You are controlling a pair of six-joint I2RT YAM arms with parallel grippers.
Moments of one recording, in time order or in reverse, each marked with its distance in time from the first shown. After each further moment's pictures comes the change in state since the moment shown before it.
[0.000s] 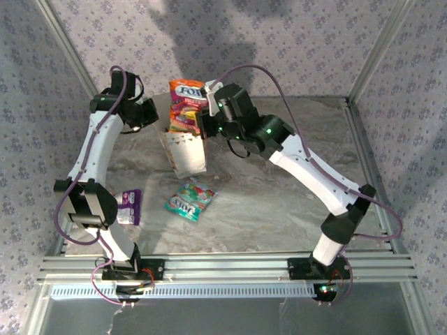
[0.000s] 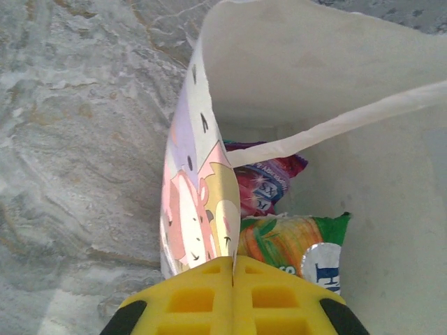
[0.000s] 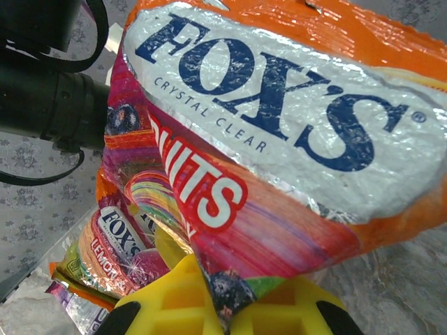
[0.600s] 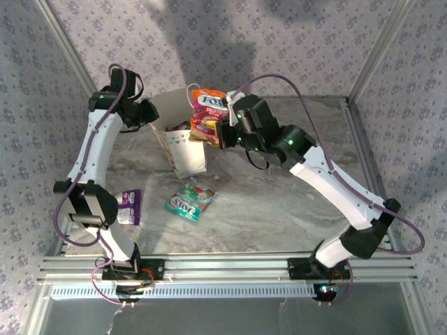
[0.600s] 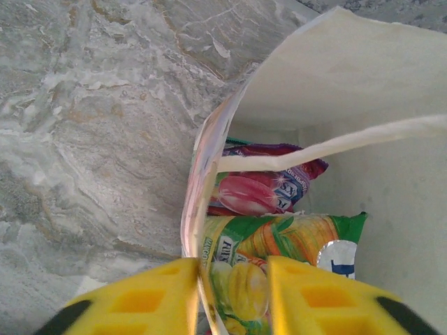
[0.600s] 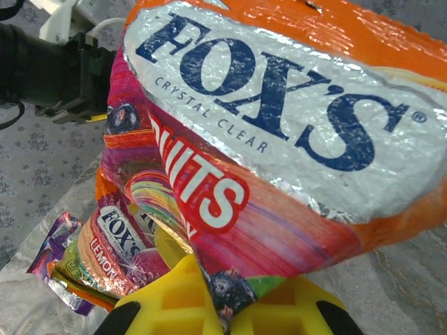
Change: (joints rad) left arm -0.007 0.004 0.058 -0.080 -0.088 -0.006; right arm -0.013 -0.187 -0.190 -0.071 0.060 0.053
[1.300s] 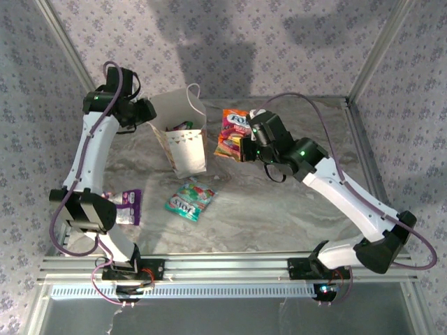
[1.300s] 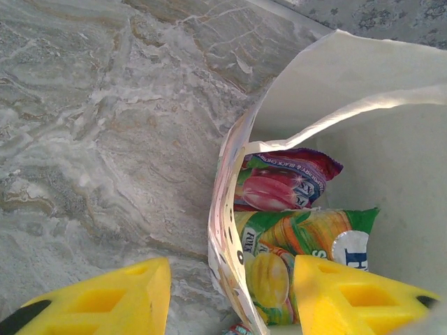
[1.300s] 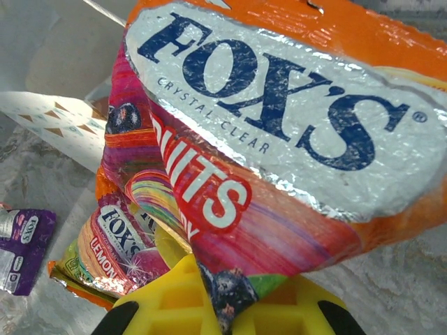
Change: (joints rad) left arm -0.008 -0.045 0.031 -0.057 -0.097 0.019; right arm -0.089 -0.166 -0.282 -0.055 0.038 0.100
